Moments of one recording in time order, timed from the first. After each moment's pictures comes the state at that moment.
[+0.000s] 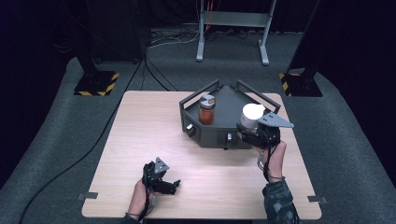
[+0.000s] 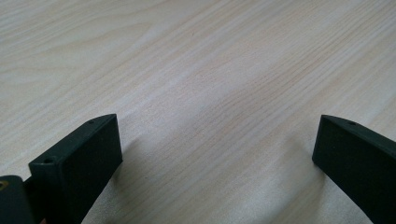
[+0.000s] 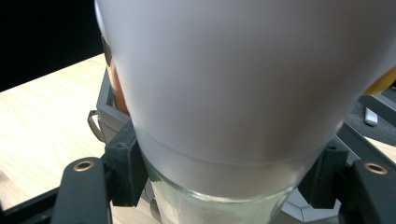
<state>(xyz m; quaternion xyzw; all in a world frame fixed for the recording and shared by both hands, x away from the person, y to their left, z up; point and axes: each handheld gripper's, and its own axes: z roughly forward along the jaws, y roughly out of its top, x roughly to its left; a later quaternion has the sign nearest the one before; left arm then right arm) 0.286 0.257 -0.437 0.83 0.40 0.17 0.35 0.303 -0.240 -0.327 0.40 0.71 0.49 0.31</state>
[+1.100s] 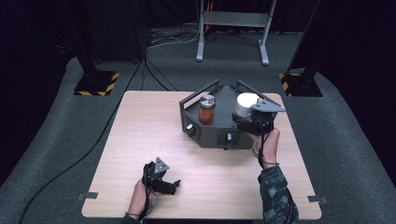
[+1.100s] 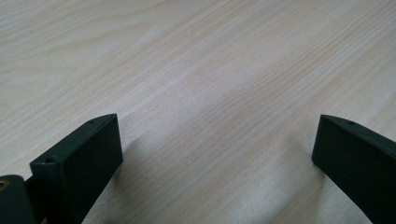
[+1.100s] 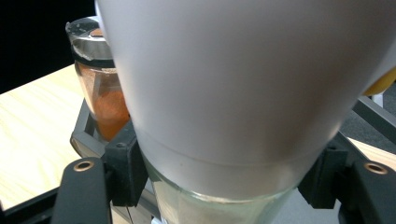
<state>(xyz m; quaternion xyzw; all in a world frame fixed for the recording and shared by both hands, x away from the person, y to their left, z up) 0.286 0.257 -0.437 0.83 0.40 0.17 0.35 0.345 -0.227 -0.312 0.40 0.72 0.48 0.30</state>
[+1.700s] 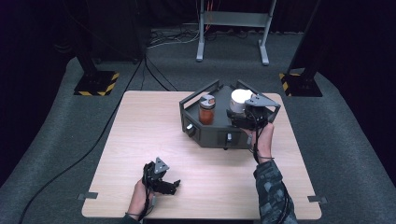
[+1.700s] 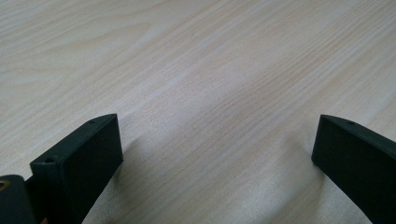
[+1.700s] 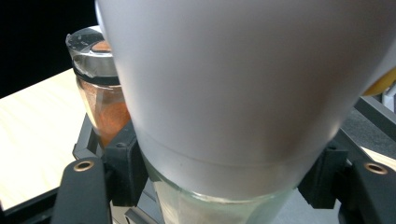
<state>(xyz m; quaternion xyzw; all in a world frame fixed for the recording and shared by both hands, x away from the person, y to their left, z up) 0.286 0.257 -0.437 0.83 0.40 0.17 0.35 0.363 -0.214 -0.308 0.40 0.73 0.48 0.29</state>
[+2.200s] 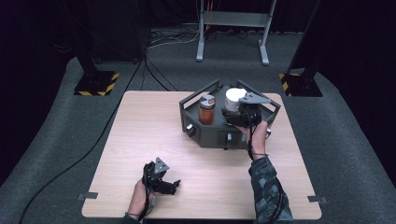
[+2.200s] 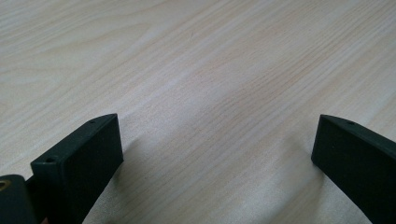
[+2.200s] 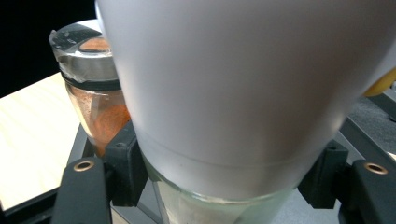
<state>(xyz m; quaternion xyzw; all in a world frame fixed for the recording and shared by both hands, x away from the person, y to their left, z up) 0.286 0.257 -0.437 0.83 0.40 0.17 0.36 0.380 -0.202 -0.313 0.40 0.73 0.47 0.28</state>
